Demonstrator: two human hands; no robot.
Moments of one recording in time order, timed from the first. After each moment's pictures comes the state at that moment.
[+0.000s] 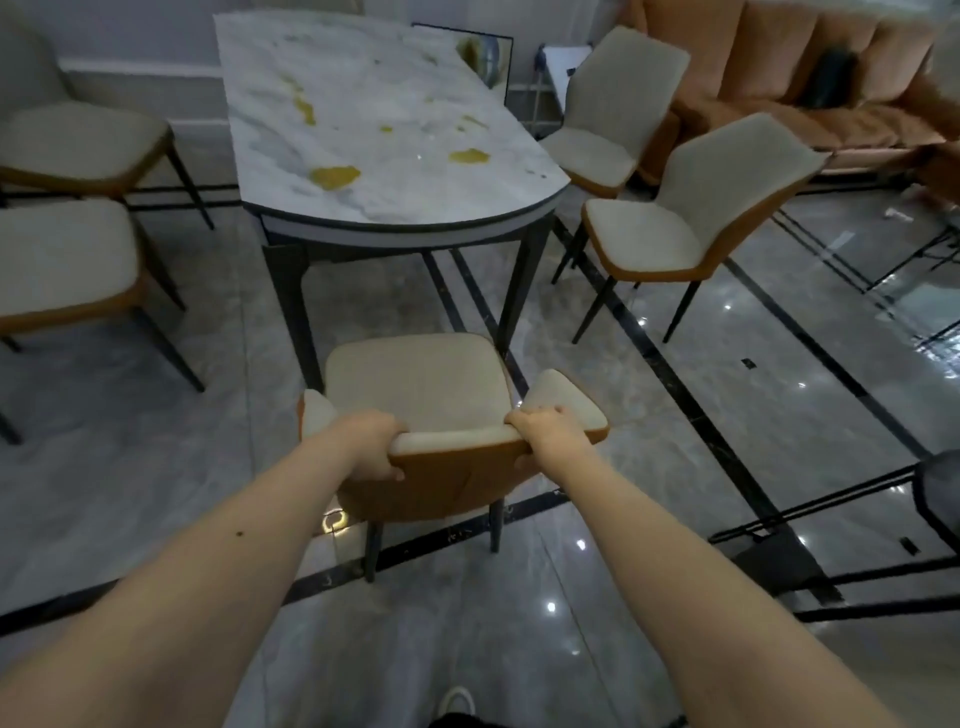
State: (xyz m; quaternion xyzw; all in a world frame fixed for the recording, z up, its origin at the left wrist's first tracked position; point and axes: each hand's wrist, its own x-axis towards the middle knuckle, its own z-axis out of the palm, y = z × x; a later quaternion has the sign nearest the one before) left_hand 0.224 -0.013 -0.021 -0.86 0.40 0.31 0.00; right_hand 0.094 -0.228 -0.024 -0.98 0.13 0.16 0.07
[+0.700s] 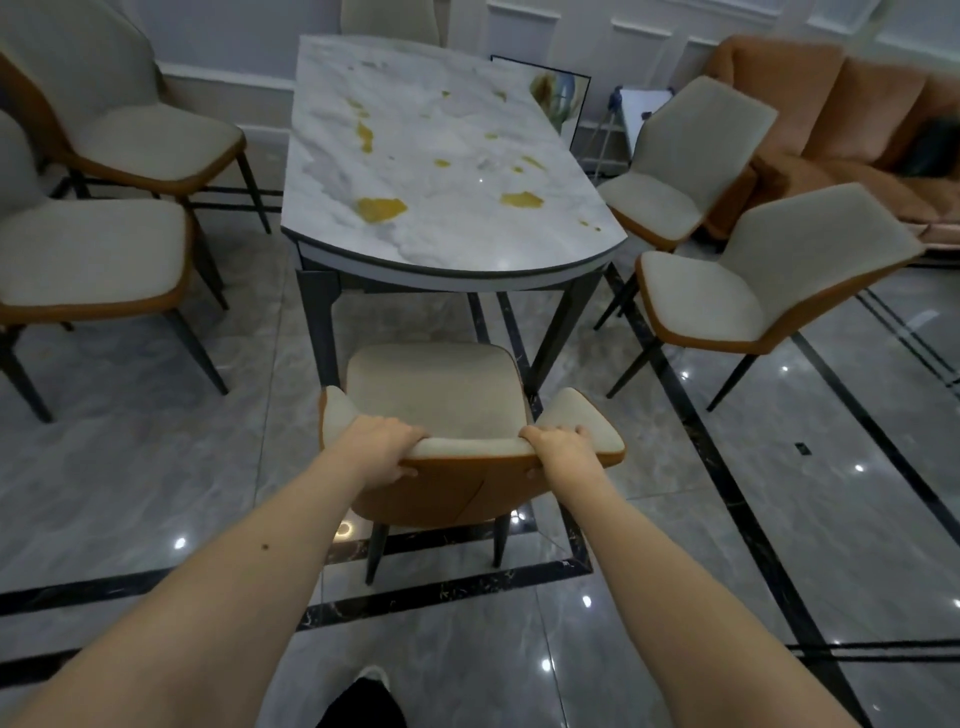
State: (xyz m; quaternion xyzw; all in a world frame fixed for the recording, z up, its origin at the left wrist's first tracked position) left_hand 0.298 -0.076 -0.026 -0.90 0.42 0.16 0.02; right_hand 0.203 -0.303 -0.025 -0.98 0.10 0.19 0.02
